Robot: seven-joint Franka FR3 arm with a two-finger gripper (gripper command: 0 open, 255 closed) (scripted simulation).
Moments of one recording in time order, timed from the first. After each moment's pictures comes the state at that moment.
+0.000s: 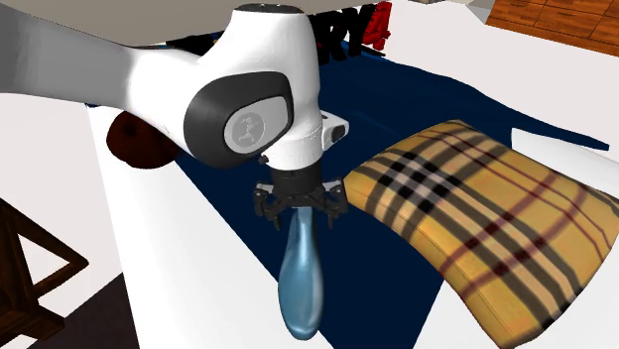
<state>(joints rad) 0.15 -0.17 -0.42 -2.32 -0.19 2.20 -0.73</state>
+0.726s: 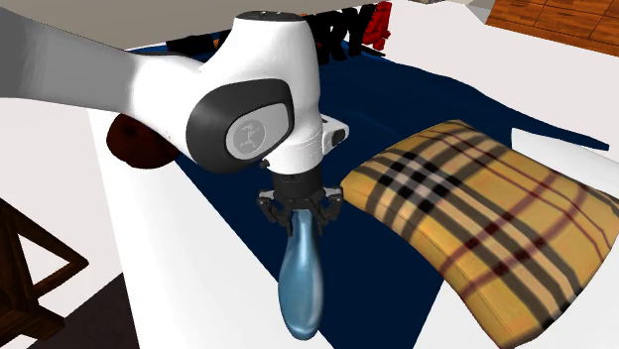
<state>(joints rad) 0.15 -0.16 -0.42 -2.33 -0.19 2.22 -0.73</state>
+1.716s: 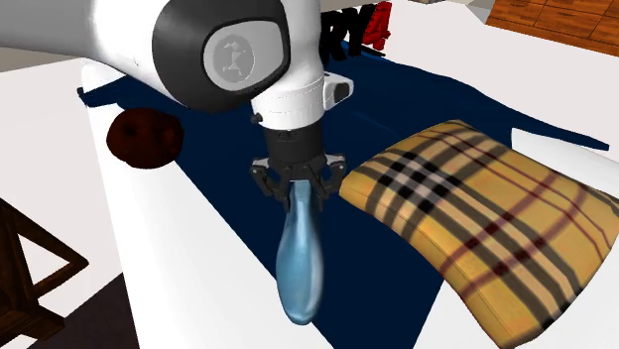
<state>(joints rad) 0.15 -0.24 -0.40 -2.22 -0.20 2.03 -0.73</state>
